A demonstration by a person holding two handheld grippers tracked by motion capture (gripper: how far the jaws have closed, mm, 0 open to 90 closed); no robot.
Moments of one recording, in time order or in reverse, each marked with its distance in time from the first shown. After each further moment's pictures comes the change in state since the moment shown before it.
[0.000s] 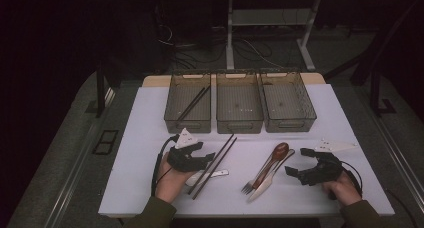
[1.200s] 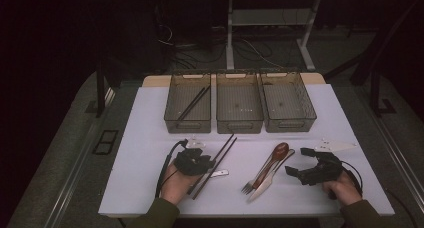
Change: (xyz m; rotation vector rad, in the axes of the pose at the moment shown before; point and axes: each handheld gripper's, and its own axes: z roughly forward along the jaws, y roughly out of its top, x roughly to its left) left arm -0.002 -0.012 0.025 0.190 -0.050 -0.039; right arm -0.001 0.001 -0.001 0.000 -0.001 -0.008
